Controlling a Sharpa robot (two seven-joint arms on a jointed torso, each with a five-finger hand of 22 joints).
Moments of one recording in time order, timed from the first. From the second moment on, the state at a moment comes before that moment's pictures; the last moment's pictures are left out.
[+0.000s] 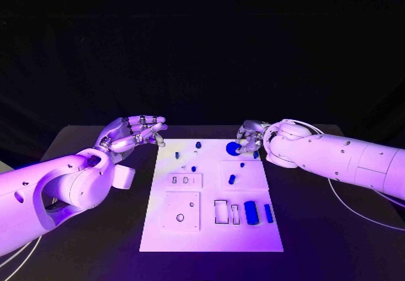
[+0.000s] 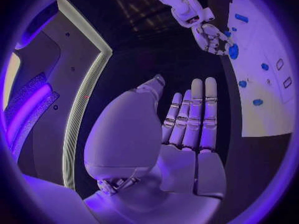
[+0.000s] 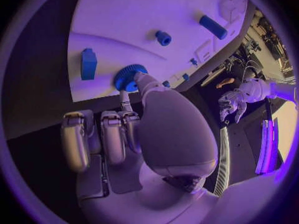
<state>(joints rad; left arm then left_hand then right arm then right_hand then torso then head) 1.21 -0.97 -0.01 1.68 -0.10 -0.30 0.39 1.48 -0.17 0.31 0.26 0.06 0.78 0.20 0.28 0.16 0.97 0.18 0.10 0.07 0.94 0.12 0.71 0.47 0.16 0.81 0.21 0.77 0.44 1.30 -0.65 -0.15 1.14 -1.27 -0.19 -0.21 1.41 -0.19 0.21 0.23 0.29 0.88 0.16 0.24 0.36 1.47 0.08 1.55 1.31 1.47 0.01 1.56 1.31 0.02 1.47 0.11 1.54 1.31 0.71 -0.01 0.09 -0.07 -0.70</state>
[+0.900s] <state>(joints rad) 1.21 -0.97 -0.01 1.66 -0.10 -0.29 0.39 1.48 -0.17 0.31 0.26 0.06 0.78 0.20 0.28 0.16 0.97 0.18 0.10 0.07 0.94 0.12 0.72 0.47 0.16 0.81 0.21 0.78 0.45 1.30 -0.62 -0.15 1.14 -1.29 -0.22 -0.21 1.37 -0.20 0.18 0.28 0.30 0.88 0.16 0.23 0.36 1.47 0.08 1.54 1.31 1.47 0.01 1.56 1.31 0.02 1.47 0.11 1.54 1.31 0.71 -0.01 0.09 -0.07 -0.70</state>
